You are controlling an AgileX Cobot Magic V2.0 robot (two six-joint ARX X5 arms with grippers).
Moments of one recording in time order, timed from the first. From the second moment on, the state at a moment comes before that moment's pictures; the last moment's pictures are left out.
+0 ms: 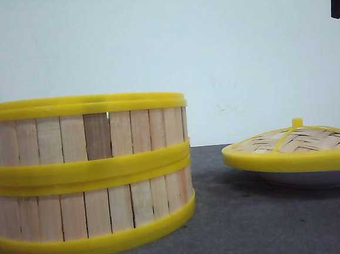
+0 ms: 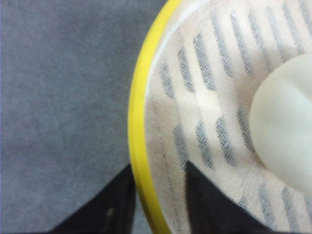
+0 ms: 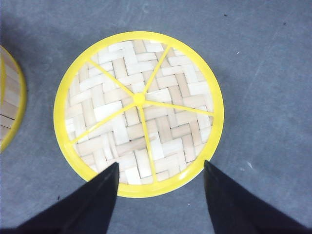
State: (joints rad) left arm 0.22 1.71 1.11 -0.32 0.03 -0.09; right arm 0.30 1.07 1.17 -0.99 0.03 0.01
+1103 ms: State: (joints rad) left arm 0.22 1.46 1.62 -0.95 0.33 0.06; right arm 0.20 1.05 1.10 -0.93 -0.05 -0.02
